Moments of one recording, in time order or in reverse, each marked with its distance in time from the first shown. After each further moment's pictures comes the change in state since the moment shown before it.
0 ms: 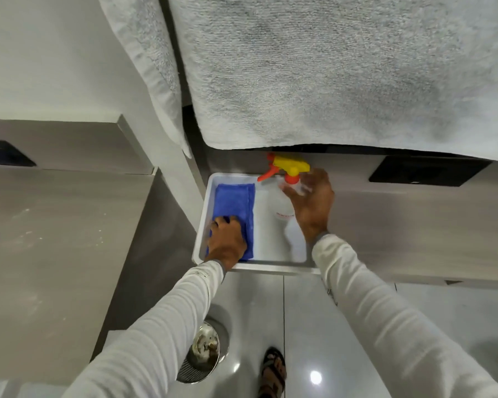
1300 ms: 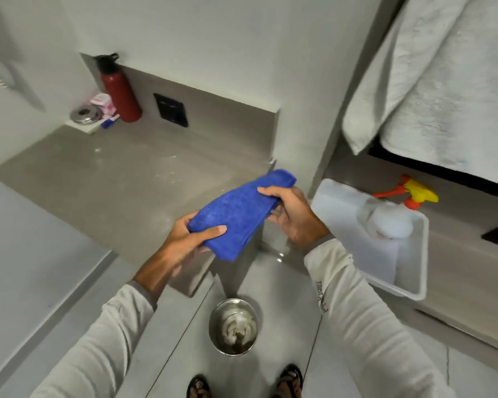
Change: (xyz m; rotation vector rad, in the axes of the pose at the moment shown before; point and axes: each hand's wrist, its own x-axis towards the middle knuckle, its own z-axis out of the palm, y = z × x) left_hand -0.198 -0.265 -0.090 -1.588 0.238 -0.195; right_hand -0.188 -0.151 0.171 0.449 -0.942 0.573
